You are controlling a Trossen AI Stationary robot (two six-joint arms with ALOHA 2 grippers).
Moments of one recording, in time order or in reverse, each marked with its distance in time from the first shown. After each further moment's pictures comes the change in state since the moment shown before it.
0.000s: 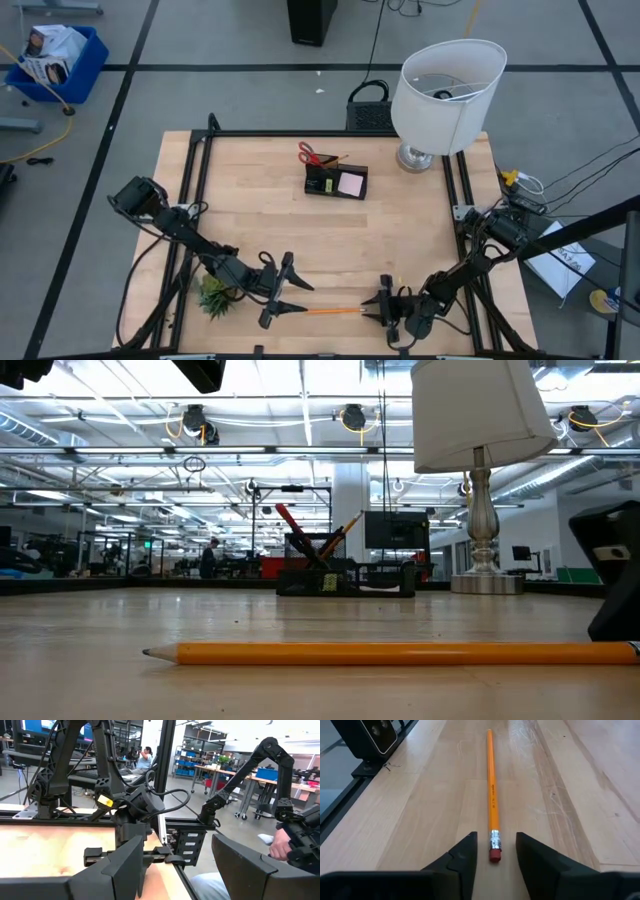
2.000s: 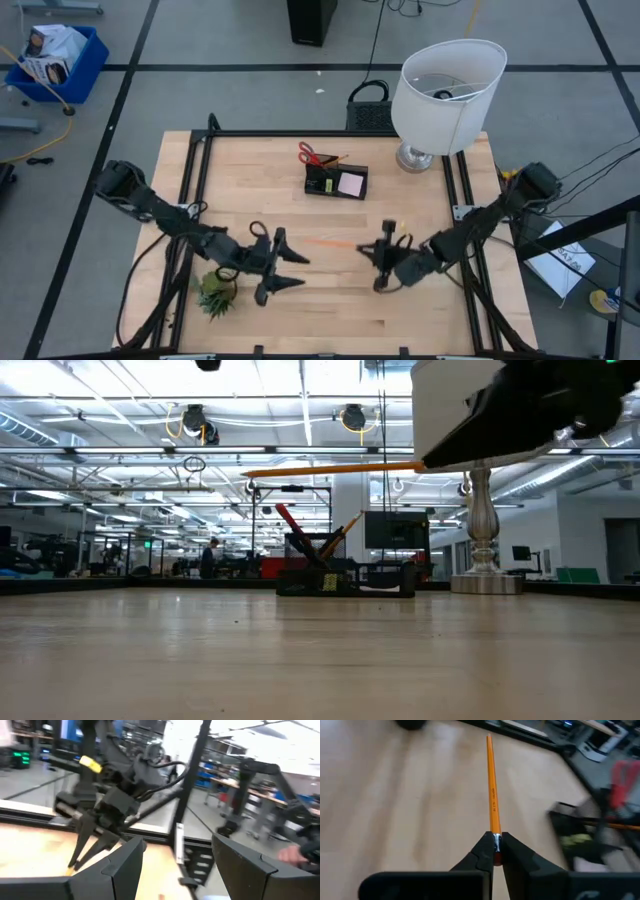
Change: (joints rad) left arm 0.088 -0.263 0.000 -0.250 -0.017 -0.092; right arm -0.315 -0.541 -0.002 -0.490 0.080 -0.385
